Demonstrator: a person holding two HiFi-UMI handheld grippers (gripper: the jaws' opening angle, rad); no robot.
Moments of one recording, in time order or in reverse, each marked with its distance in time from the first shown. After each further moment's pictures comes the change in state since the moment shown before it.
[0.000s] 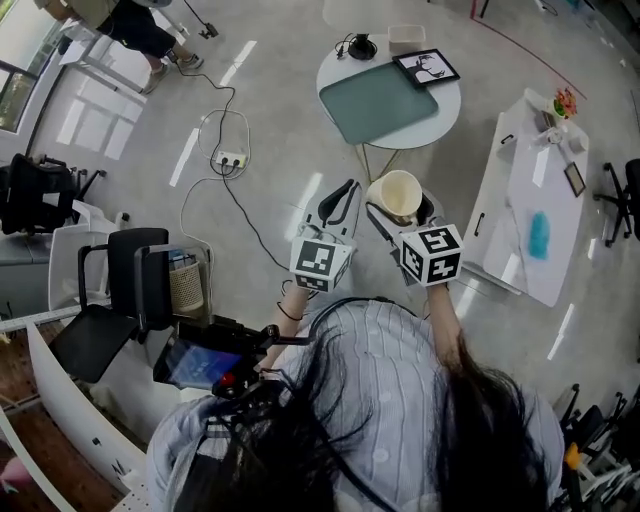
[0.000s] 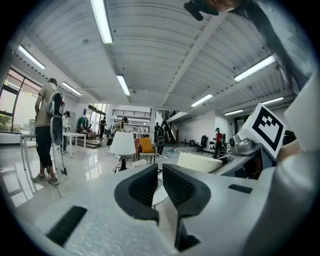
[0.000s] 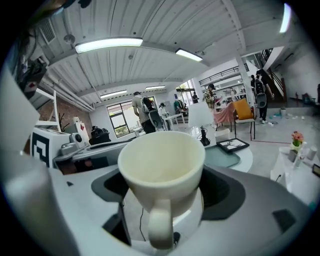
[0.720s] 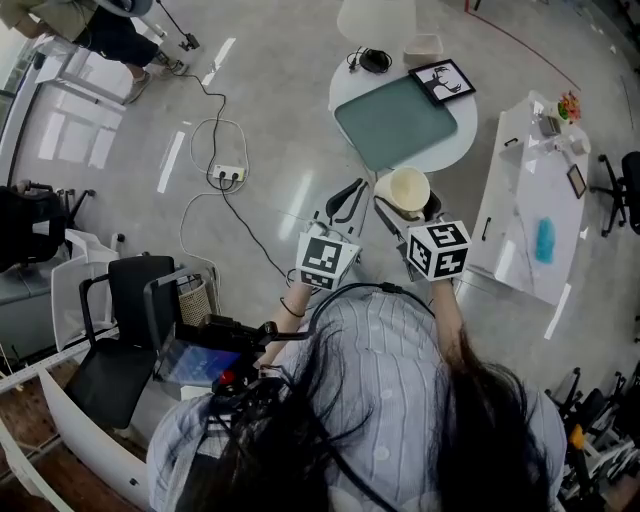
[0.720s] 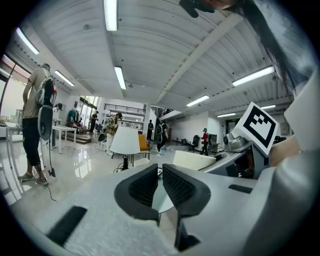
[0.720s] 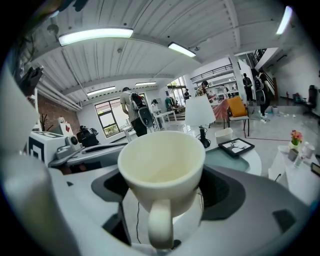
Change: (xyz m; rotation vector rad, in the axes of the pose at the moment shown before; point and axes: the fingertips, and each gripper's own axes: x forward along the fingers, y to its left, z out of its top) left arm 0.052 0.106 -0.004 -0.015 0.034 -0.126; right arm 0.111 -0.012 0.044 0.054 0.033 -0.106
